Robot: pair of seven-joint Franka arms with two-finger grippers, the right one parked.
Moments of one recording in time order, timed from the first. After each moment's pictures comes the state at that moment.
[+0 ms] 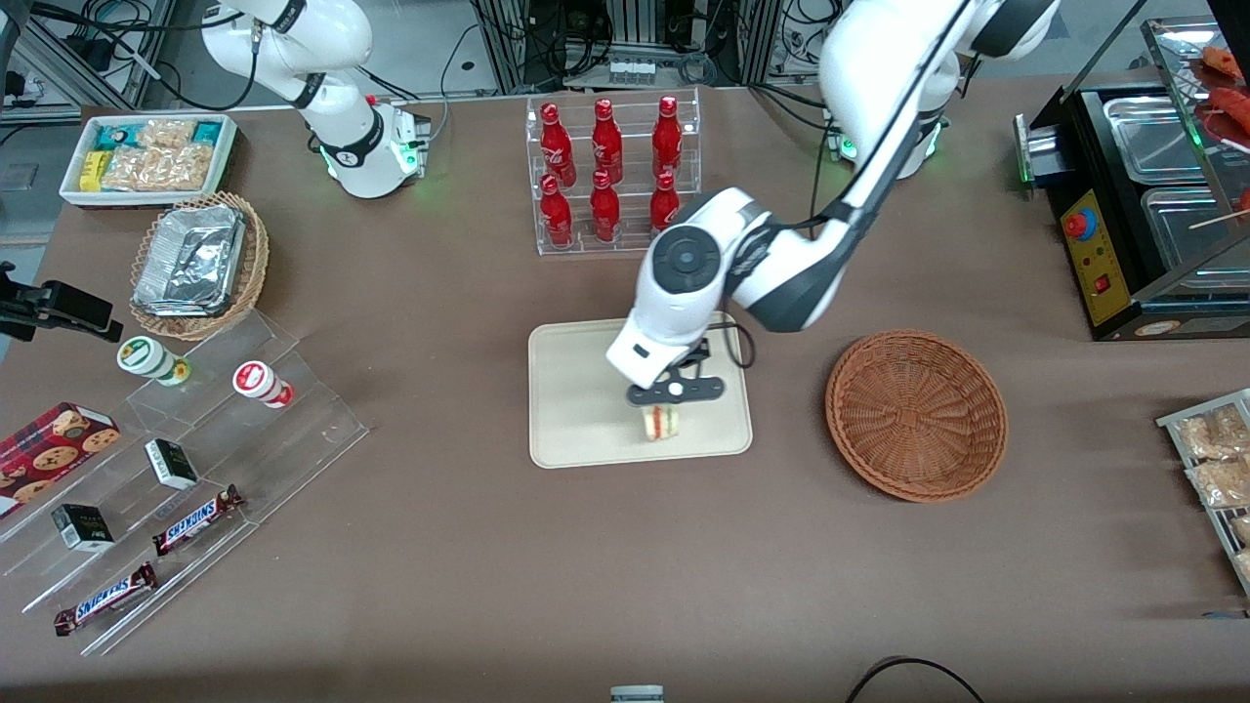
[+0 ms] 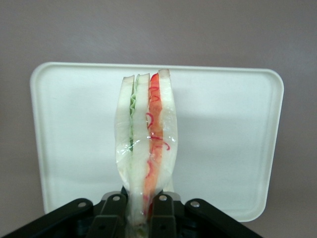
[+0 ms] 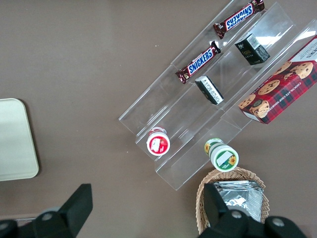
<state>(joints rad) -0.55 0.62 -0.25 -1.47 0.08 2.10 -0.88</state>
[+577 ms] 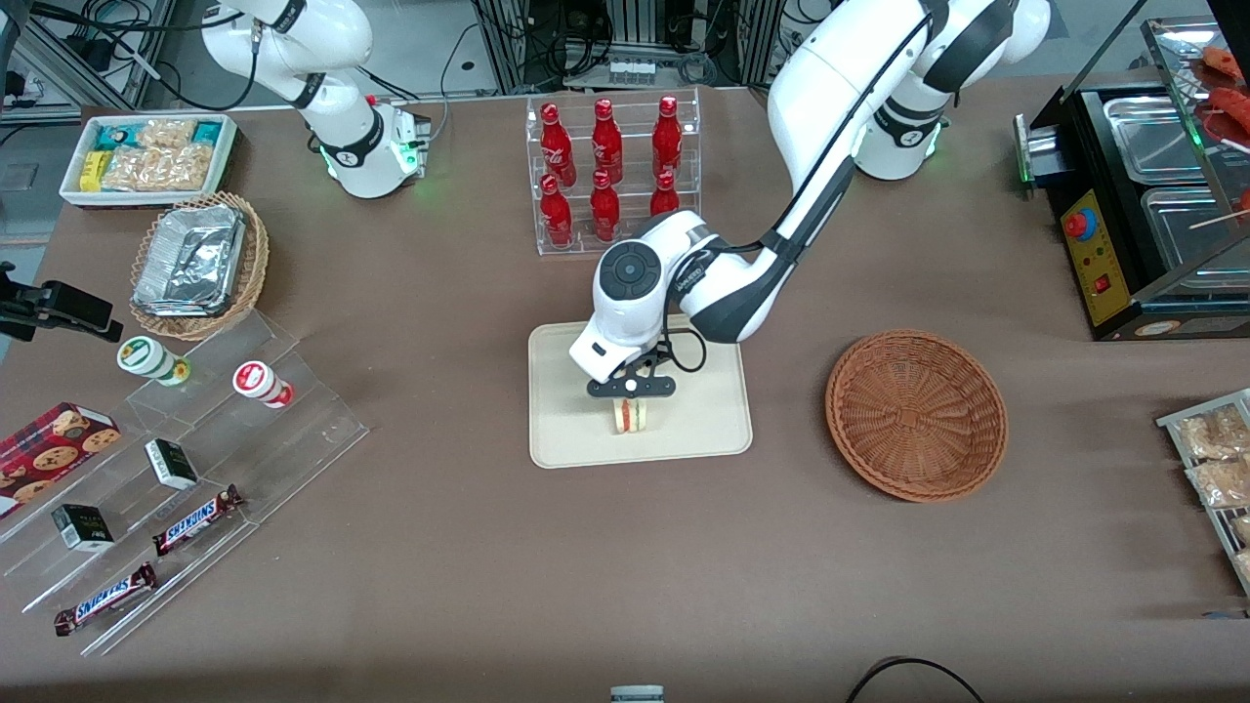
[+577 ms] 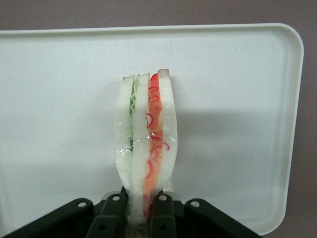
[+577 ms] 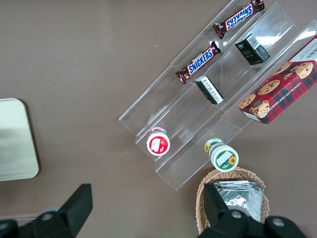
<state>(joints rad) -0.61 0.74 -0.25 -1.46 0.13 2.17 -0.90</state>
